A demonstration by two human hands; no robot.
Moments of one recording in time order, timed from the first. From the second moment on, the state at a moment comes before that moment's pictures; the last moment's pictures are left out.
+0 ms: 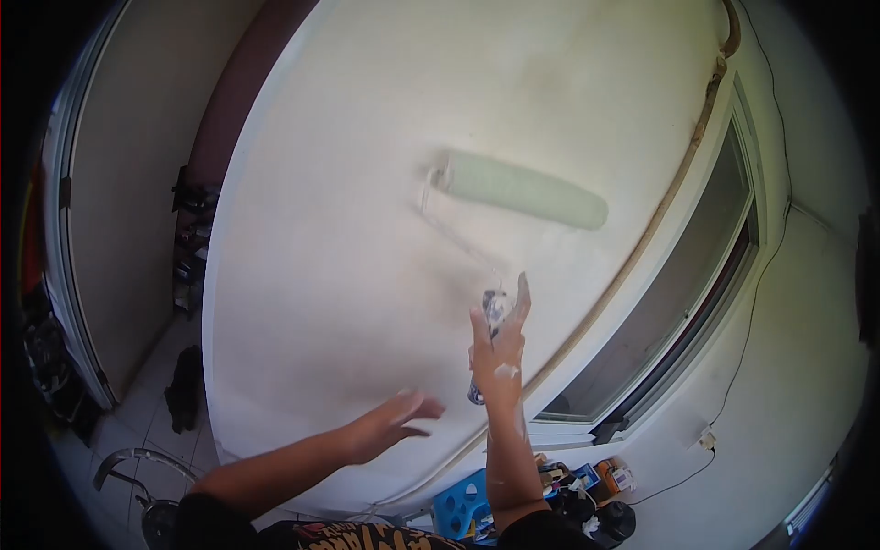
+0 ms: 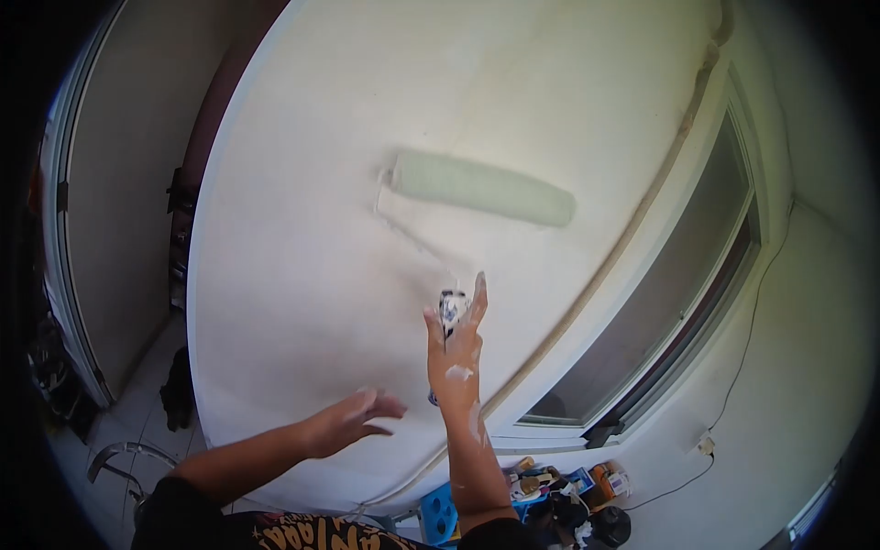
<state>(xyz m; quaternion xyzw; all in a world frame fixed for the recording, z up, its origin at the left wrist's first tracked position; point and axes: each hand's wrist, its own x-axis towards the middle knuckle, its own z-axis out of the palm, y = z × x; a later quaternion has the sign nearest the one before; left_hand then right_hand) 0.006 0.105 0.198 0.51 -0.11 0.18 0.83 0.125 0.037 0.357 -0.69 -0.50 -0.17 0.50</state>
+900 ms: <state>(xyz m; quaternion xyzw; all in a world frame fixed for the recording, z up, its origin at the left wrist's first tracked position) -0.249 0.261 -0.366 0.29 0.81 0.17 0.47 0.019 0.053 0.562 -0.79 -0.41 -0.32 0.33</state>
